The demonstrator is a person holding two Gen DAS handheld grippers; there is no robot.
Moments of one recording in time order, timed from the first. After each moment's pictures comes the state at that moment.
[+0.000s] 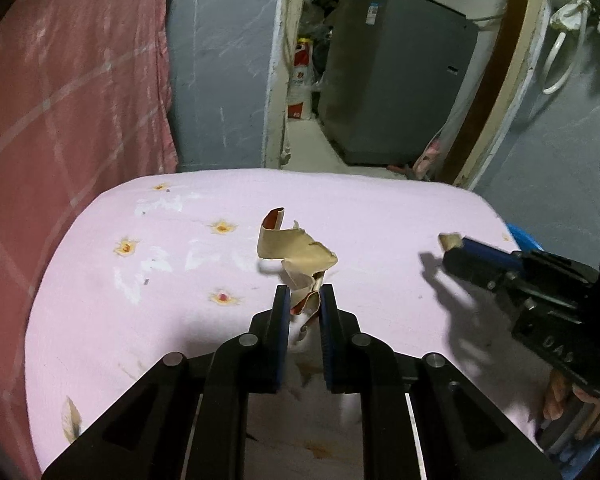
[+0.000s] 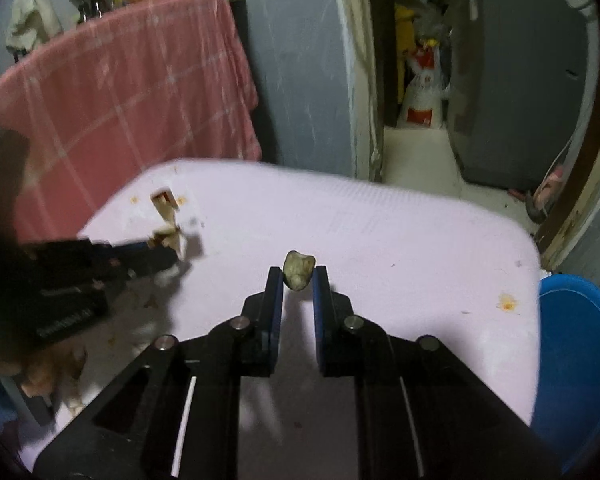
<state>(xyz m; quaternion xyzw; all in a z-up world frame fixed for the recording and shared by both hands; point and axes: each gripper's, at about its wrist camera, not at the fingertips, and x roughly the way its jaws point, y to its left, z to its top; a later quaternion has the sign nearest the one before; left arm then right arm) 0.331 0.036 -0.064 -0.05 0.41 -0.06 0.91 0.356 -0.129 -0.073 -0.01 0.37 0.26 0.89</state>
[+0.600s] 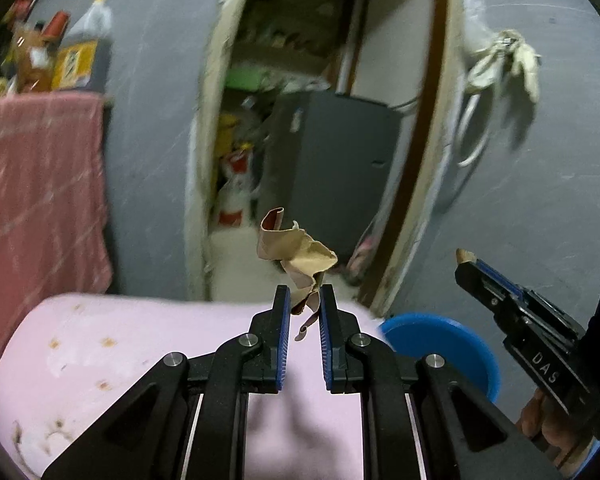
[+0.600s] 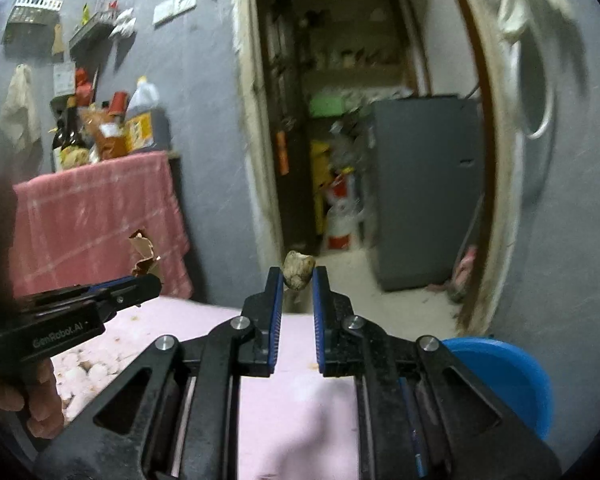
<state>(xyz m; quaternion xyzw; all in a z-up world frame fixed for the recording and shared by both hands) 0.304 -0.070 0.016 -0.07 0.21 -0.14 0.97 0.285 -0.251 0.005 0.02 0.14 0.12 0.98</state>
